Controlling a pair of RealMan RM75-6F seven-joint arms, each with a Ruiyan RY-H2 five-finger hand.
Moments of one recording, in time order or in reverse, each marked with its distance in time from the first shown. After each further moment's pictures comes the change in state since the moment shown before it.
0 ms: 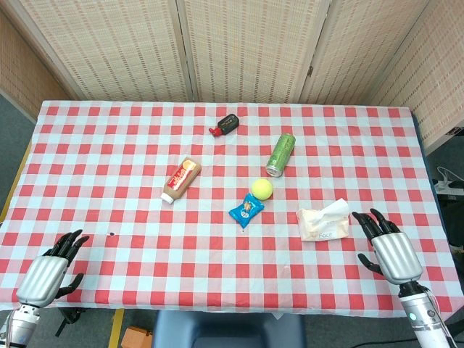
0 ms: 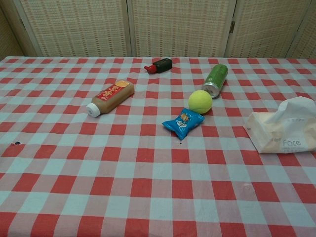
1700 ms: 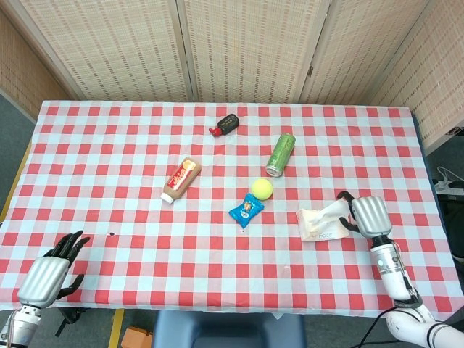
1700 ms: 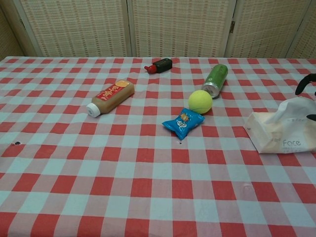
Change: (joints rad) left arm 0.001 -0.002 0.002 -0.010 -0.005 -0.003 0.028; right arm 0.230 -0.348 0.135 0.560 0.139 -0.209 0.232
